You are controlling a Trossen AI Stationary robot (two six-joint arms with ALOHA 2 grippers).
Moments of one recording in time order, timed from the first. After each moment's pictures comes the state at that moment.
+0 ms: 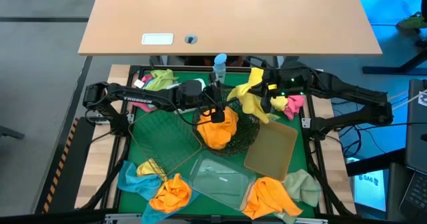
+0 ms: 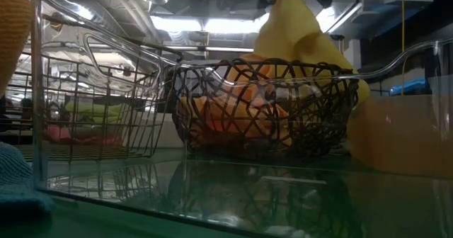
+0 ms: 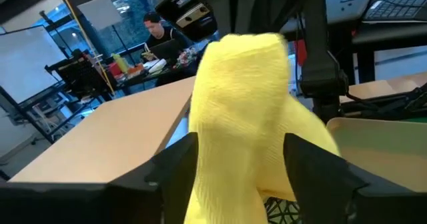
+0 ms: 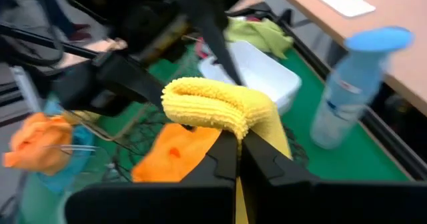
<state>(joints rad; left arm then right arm) 0.10 1.62 1.19 0.32 -0.22 0.33 -0.20 1.14 1.27 -0.62 -0.07 0.17</state>
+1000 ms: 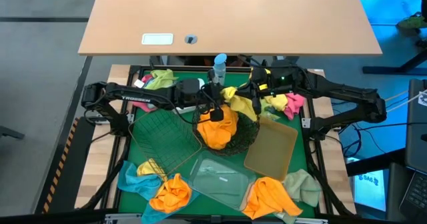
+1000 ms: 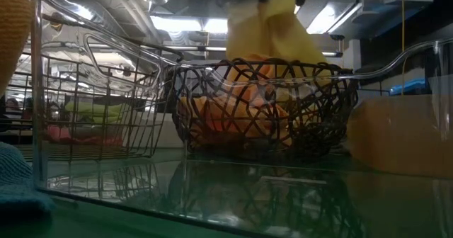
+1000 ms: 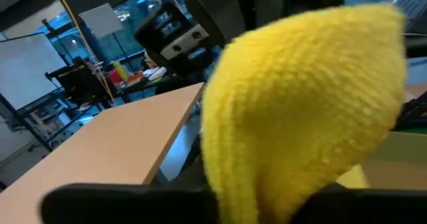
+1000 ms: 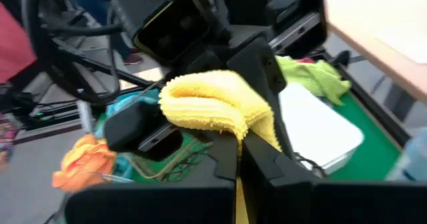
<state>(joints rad) 0.11 1.59 1.19 0.32 -0.20 0.33 -0.20 1.24 1.27 -0.38 -0.23 0.17</state>
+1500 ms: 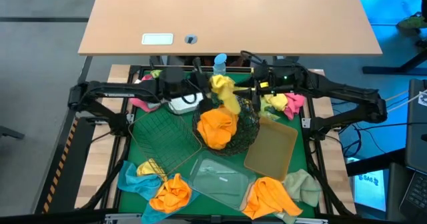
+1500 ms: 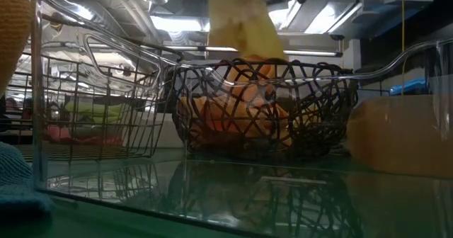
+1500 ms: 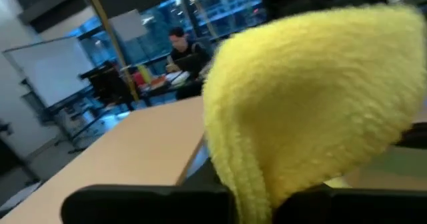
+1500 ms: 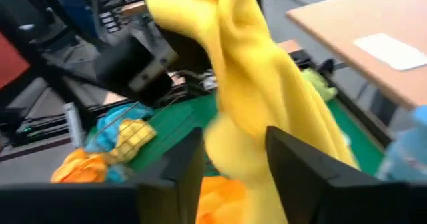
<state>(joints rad) 0.17 1.40 1.19 0.17 -0.22 0.32 -0.20 1.23 1.28 -0.37 -0.14 0.17</state>
